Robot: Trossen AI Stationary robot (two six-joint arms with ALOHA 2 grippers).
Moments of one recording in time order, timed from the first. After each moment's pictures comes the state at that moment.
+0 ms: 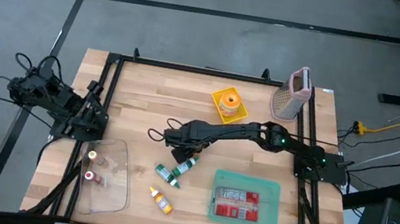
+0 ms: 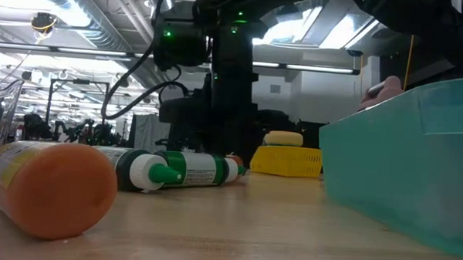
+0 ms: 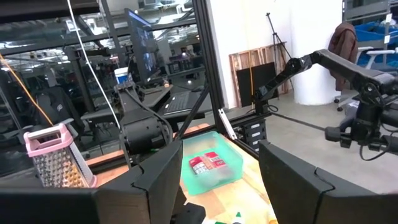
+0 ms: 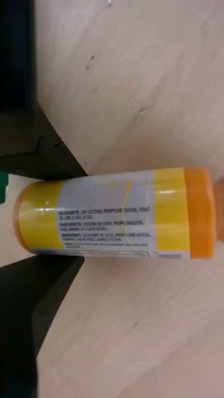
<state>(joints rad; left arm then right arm) -0.21 0.00 0.62 -0.55 0.14 0.18 0.08 2.50 2.12 -1.23 0.08 0.91</state>
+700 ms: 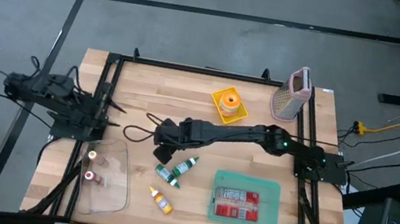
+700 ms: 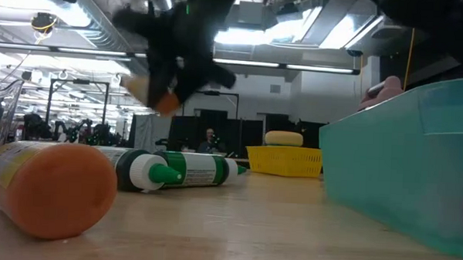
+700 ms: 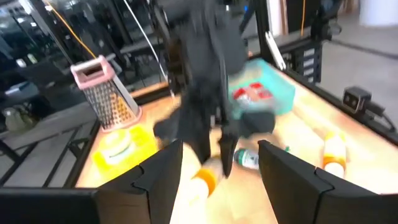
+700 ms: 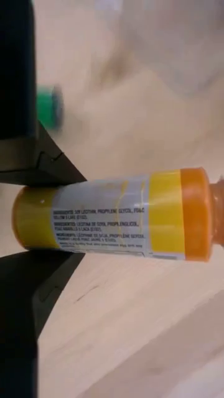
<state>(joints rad) -0.21 0.19 0.63 -0.66 -0.10 0.26 0.14 2.45 2.34 -1.02 0.22 0.64</state>
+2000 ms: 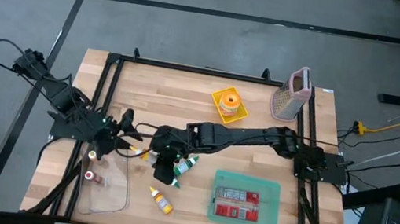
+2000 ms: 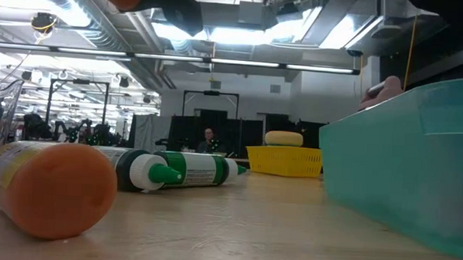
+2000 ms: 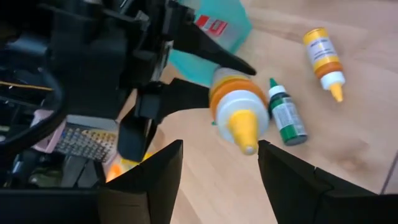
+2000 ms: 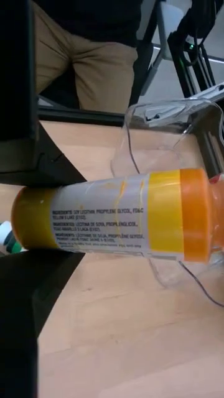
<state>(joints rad) -0.56 0.80 0.87 -0.70 -0.37 0.65 0.20 2.33 2.34 -0.84 -0.17 0.38</state>
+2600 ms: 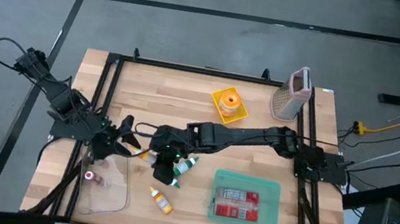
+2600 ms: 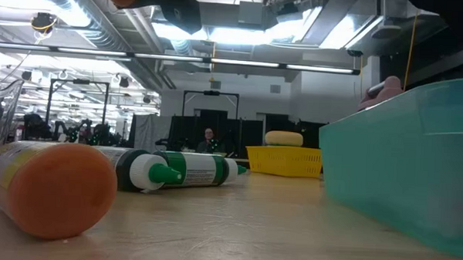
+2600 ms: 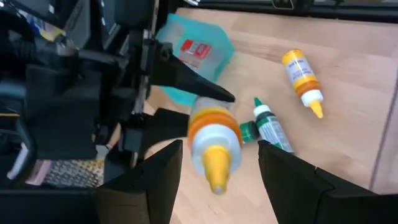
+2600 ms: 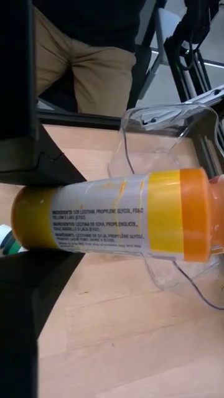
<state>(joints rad) -0.60 0.81 0.87 -0.66 -0.31 0.69 0.20 2.33 2.34 -0.82 -0.17 0.39</state>
